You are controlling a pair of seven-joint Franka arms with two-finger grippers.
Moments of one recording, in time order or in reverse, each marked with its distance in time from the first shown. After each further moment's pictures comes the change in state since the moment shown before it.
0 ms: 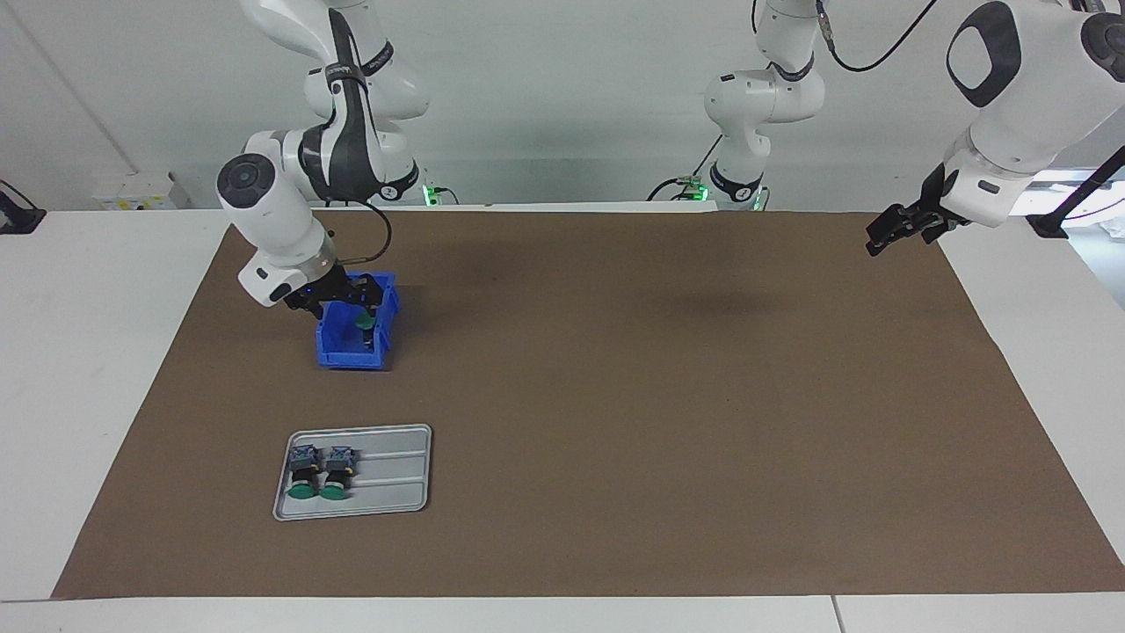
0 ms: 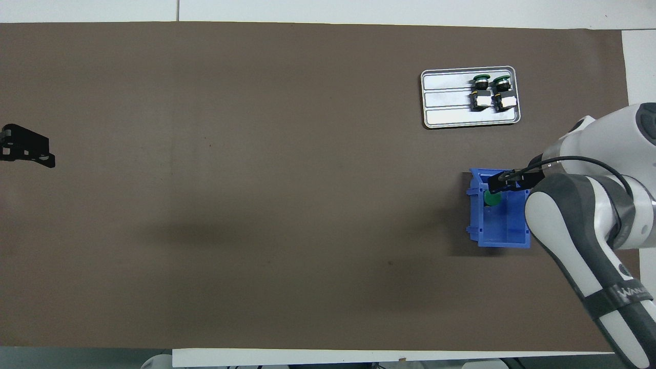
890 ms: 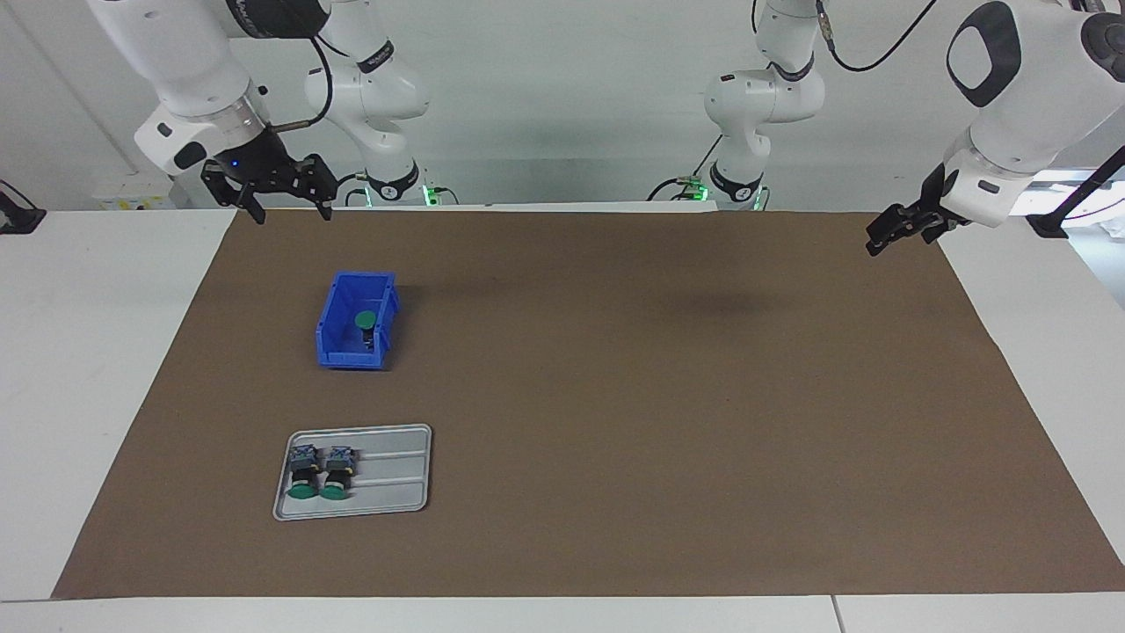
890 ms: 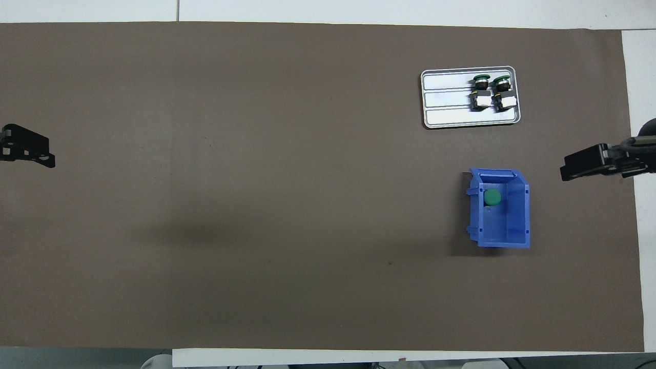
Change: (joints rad) left arm 0.000 0.000 0.000 0.000 0.000 0.000 0.000; right arm -0.007 -0.016 -0.001 0.545 -0.007 -0.544 -0.007
